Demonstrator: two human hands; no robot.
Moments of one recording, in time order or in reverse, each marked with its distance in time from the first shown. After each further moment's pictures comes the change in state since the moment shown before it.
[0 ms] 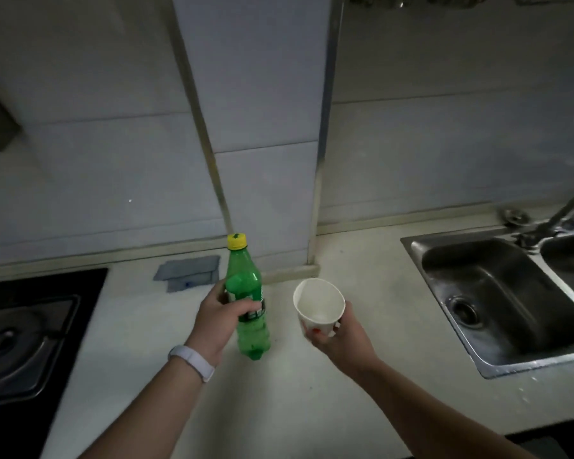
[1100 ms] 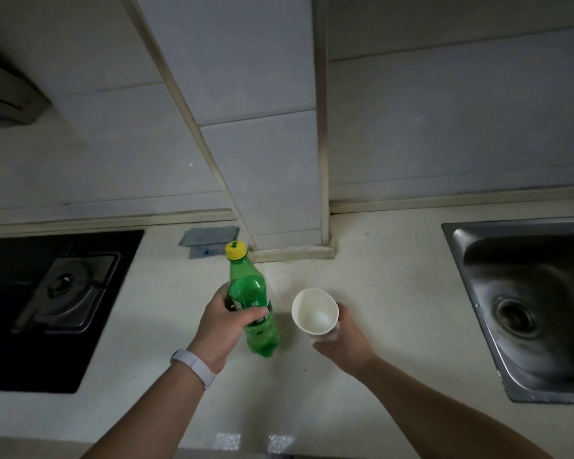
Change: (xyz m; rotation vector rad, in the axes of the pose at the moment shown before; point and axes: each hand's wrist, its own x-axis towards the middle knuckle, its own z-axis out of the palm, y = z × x) left_hand -0.033 -0.026 0.039 0.155 0.141 -0.070; right_hand 0.040 0.071 -0.014 -0.120 -0.398 0.049
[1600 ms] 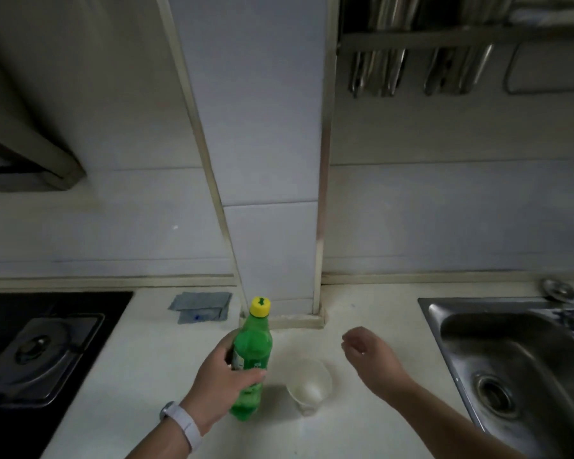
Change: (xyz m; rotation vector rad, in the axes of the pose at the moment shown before) left_hand -0.006 0.024 -0.013 0.132 -0.090 0.207; right_hand -0.017 -0.086 -0.093 -0.158 0.213 -0.120
